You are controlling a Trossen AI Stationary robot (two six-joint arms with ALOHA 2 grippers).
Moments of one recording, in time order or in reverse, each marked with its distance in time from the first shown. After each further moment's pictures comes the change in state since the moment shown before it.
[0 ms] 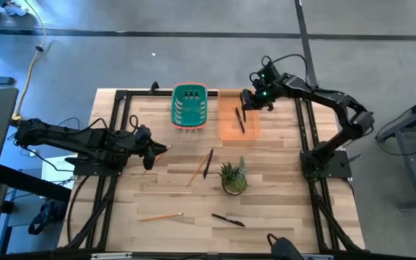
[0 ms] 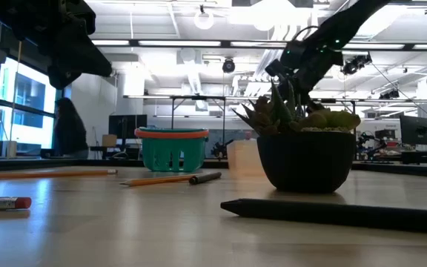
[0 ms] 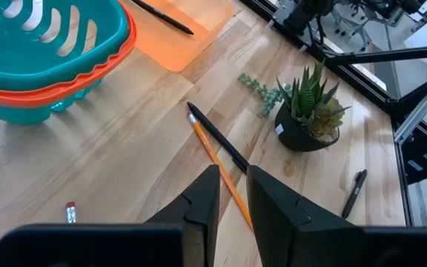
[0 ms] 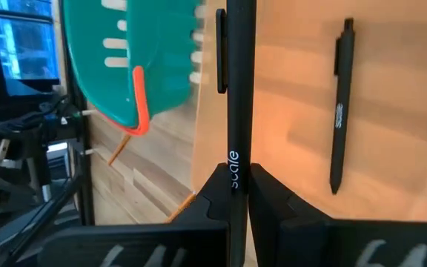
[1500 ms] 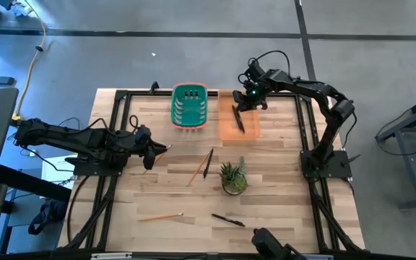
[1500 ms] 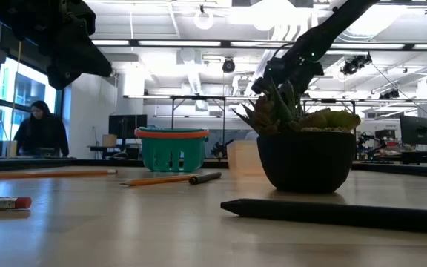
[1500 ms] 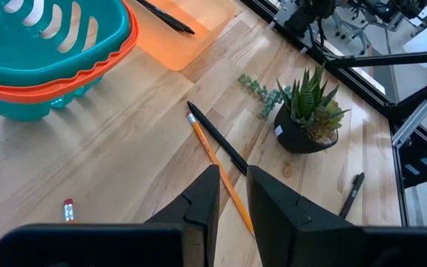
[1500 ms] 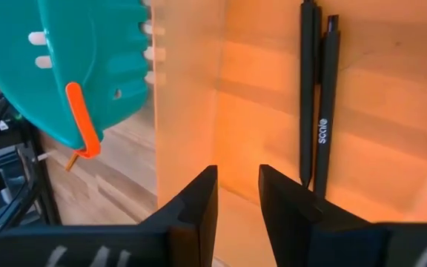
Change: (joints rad) left arm 0.000 0.000 0.000 0.000 0.000 -0.024; right arm 0.036 0.225 0.184 -0.139 0.032 -0.028
